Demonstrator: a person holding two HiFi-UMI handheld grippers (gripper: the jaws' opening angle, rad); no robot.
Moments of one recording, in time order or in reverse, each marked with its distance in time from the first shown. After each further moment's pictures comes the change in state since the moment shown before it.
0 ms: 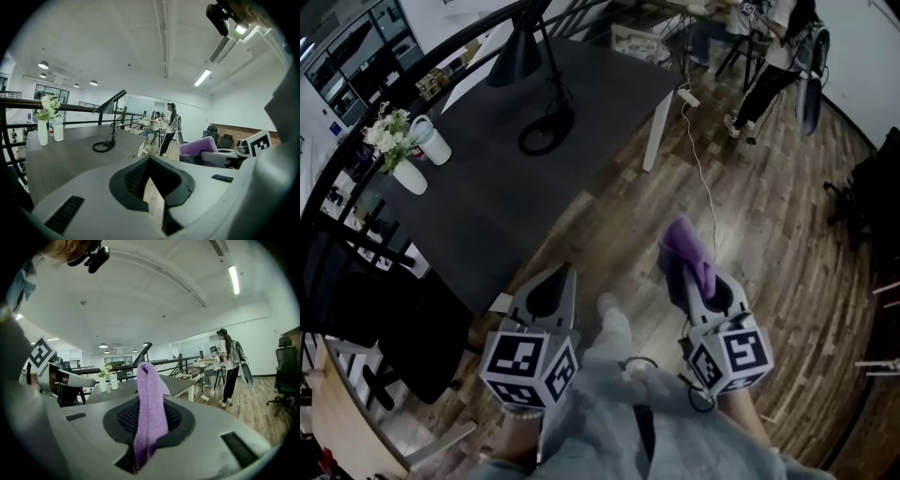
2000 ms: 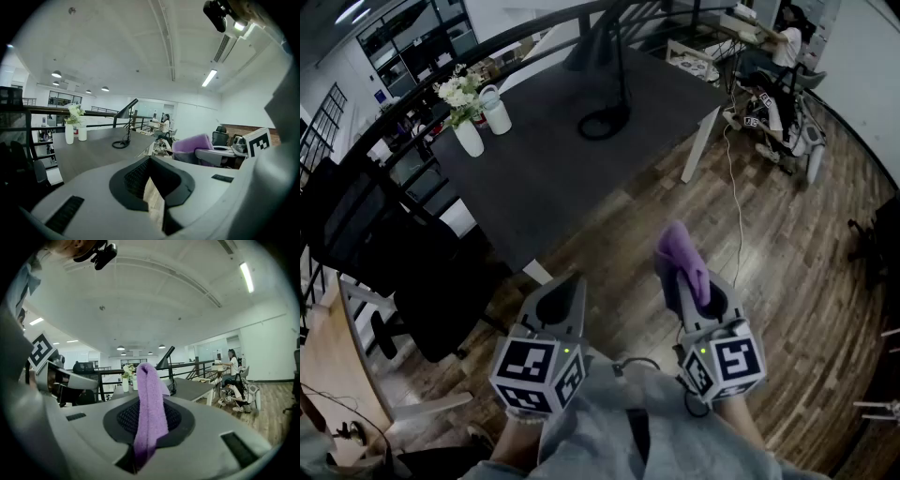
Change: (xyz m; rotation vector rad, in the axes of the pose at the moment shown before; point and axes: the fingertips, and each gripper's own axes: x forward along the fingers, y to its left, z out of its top) left arm -0.125 0.005 -0.029 -0.018 -0.031 0.141; right arm -0.049 0.107 -0.005 -0.074 -0.025 0.187
